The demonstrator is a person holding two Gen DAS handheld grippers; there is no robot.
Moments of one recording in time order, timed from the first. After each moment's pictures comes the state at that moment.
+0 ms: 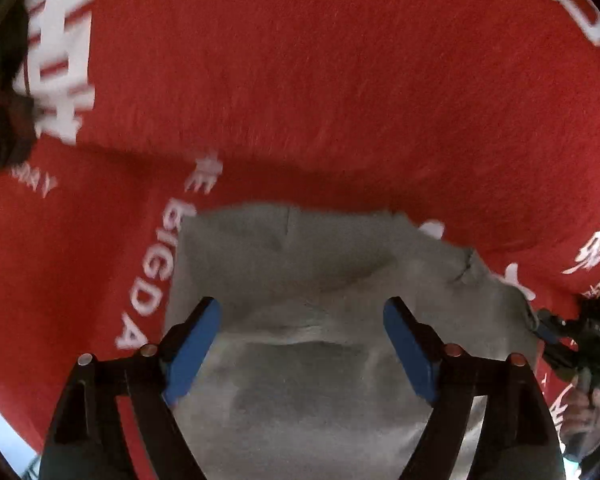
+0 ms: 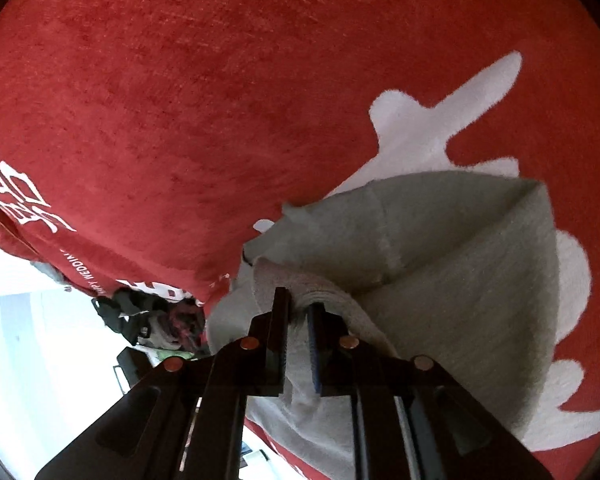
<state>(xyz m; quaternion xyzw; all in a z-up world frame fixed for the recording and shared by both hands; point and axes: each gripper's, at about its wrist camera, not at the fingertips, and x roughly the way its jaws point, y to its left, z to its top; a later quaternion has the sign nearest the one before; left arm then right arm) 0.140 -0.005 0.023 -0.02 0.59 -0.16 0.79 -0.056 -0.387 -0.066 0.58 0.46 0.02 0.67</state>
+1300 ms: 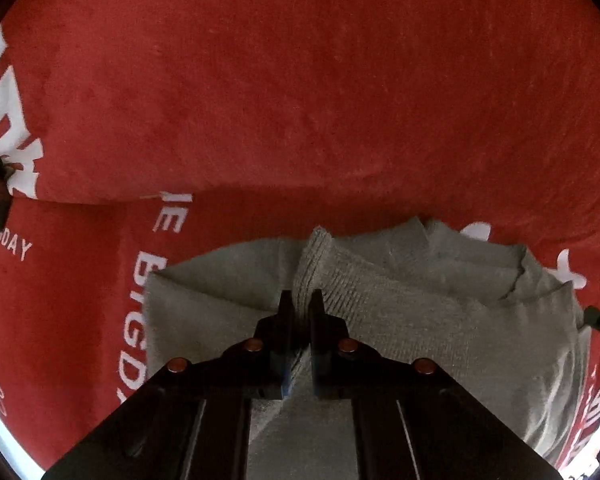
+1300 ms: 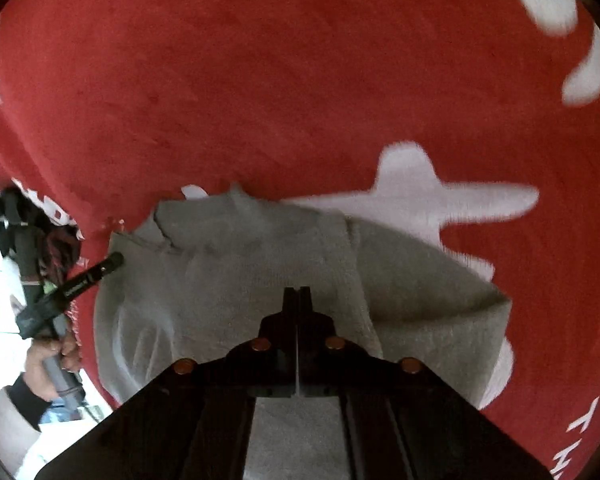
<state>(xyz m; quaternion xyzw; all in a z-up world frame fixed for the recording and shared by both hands) 0.191 -0.043 -0.039 0.07 0.60 -0.15 0.78 -0.013 -0.354 -0.029 0.29 0.56 -0.01 0.78</state>
